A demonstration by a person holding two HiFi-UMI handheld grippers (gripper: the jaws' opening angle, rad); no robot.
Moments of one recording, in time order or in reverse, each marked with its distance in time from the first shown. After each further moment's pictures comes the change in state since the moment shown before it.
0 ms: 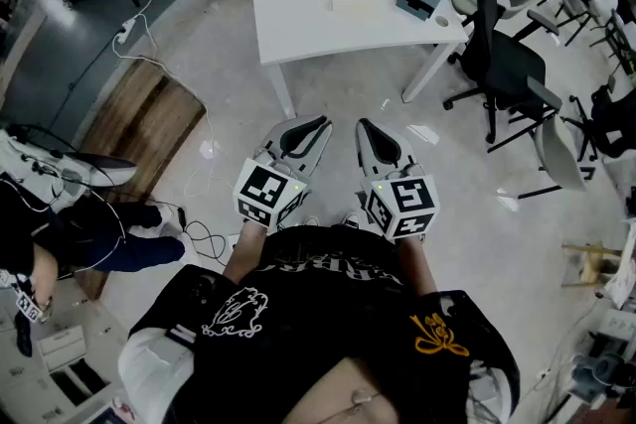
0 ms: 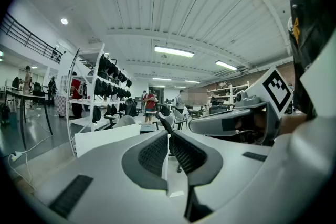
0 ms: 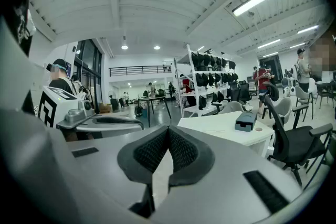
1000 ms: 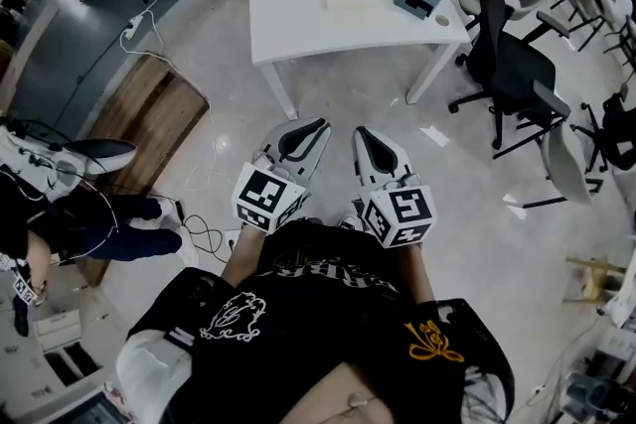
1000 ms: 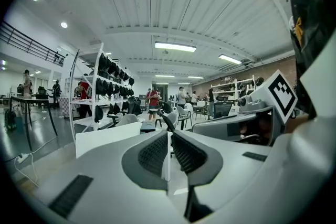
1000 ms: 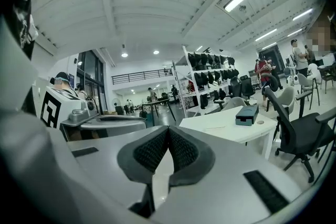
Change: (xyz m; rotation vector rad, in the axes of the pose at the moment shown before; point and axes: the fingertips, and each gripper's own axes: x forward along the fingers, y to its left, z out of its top) left arm 0.050 -0.044 0.000 0.029 0.035 0.058; right arm -0.032 -0.056 -0.017 0.084 -0.039 0.065
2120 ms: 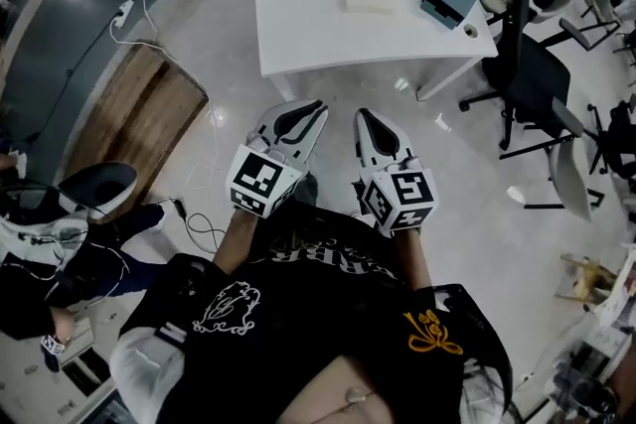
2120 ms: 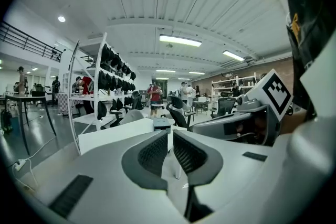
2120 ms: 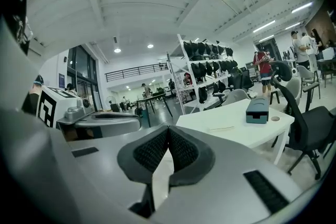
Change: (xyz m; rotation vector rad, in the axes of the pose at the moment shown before) left arm 0.072 0.179 -0.016 -0.002 0.068 -0.023; right arm 0.191 -0.036 0.011 0.058 0.069 -0.036
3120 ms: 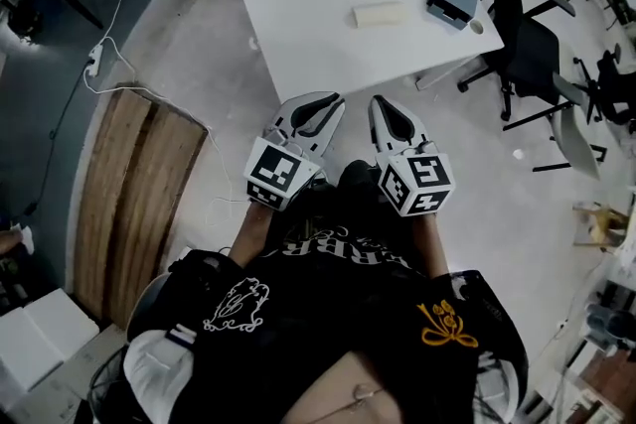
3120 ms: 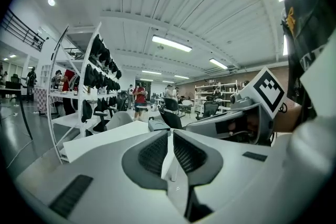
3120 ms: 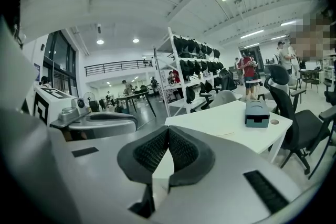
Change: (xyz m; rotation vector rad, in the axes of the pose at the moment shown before) left arm 0.038 0.151 0.000 0.004 -0.039 -0.242; right arm 0.154 0.007 0.031 0.012 0.016 -0.221
